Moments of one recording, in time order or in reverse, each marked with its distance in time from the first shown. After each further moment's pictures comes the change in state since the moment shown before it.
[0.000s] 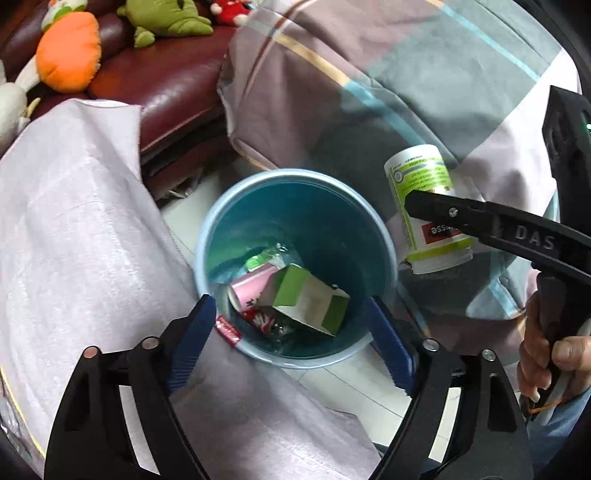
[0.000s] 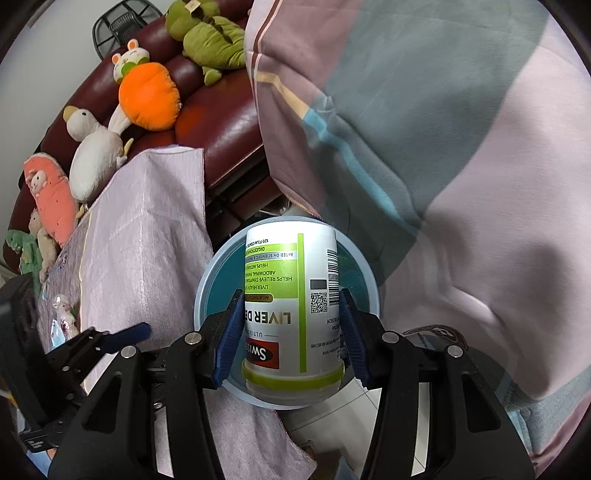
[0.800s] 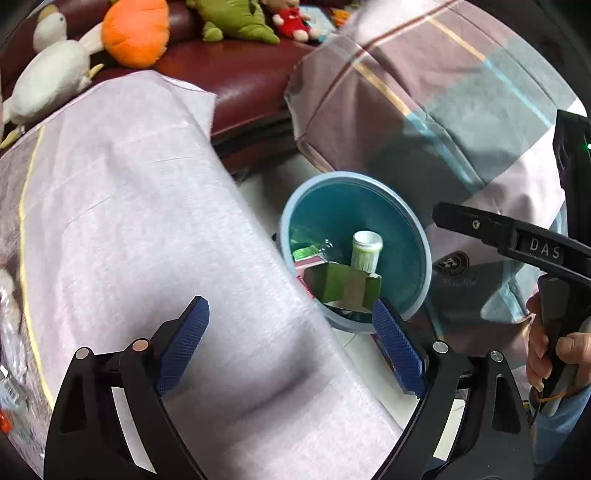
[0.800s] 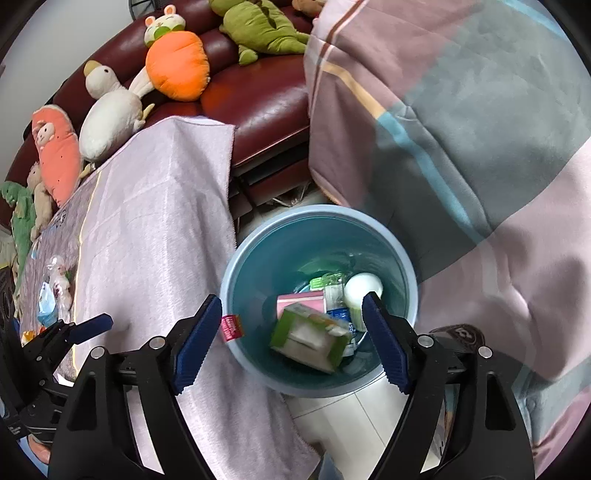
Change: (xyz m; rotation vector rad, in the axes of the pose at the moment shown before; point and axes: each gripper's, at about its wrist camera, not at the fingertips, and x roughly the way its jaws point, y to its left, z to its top) left arm -0.058 0.068 -0.053 -0.153 -0.069 0.053; right arm -0.001 0.068 -0.012 -0.155 0.023 -0.047
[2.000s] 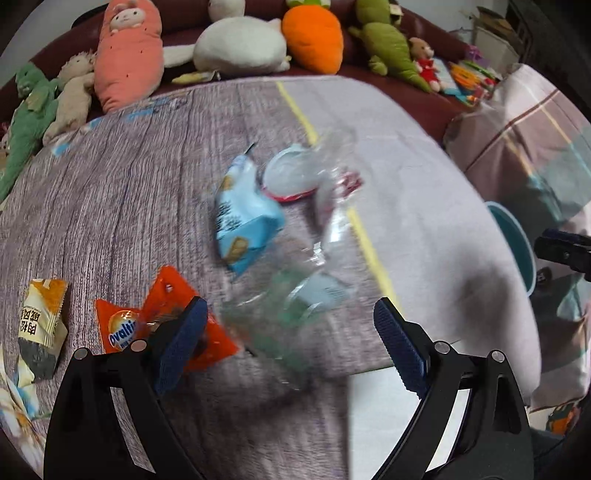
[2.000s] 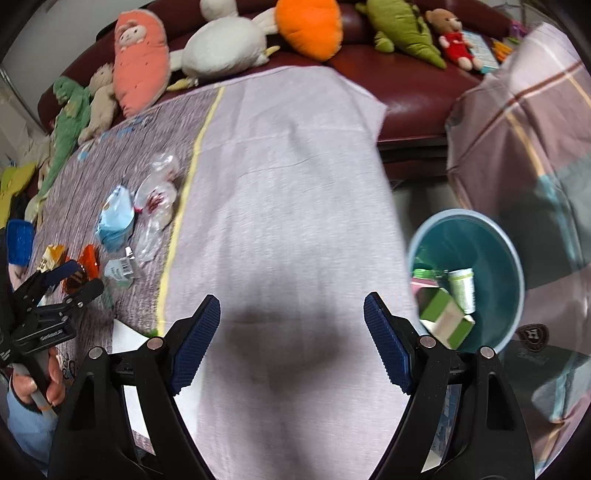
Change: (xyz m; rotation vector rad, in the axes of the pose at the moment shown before) left arm -0.129 0.249 -0.133 -0.227 -0.114 0.283; right arm -0.001 0.232 -0.066 -0.319 0.092 0.061
